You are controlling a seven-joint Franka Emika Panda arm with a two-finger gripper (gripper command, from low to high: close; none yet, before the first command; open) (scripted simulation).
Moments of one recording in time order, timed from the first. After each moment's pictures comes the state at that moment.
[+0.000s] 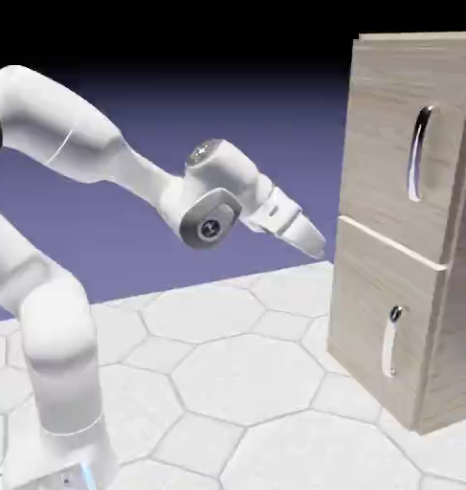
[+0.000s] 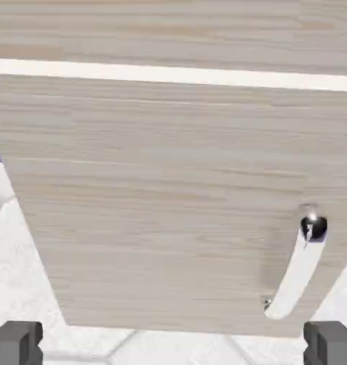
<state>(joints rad) -0.03 -0.53 0.04 -2.80 -0.05 3.03 0.77</state>
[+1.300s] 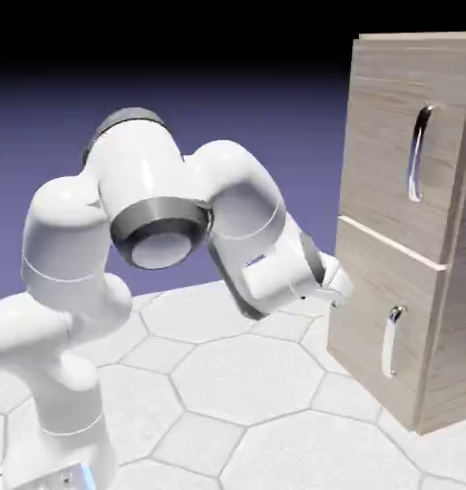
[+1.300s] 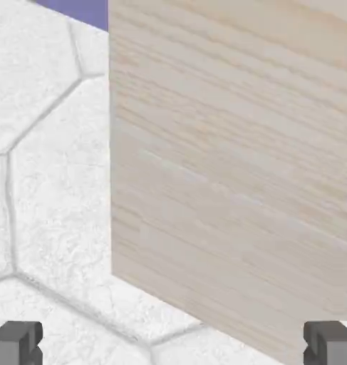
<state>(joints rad) -1.43 0.67 1.42 -2.33 -1.75 2.84 1.68</state>
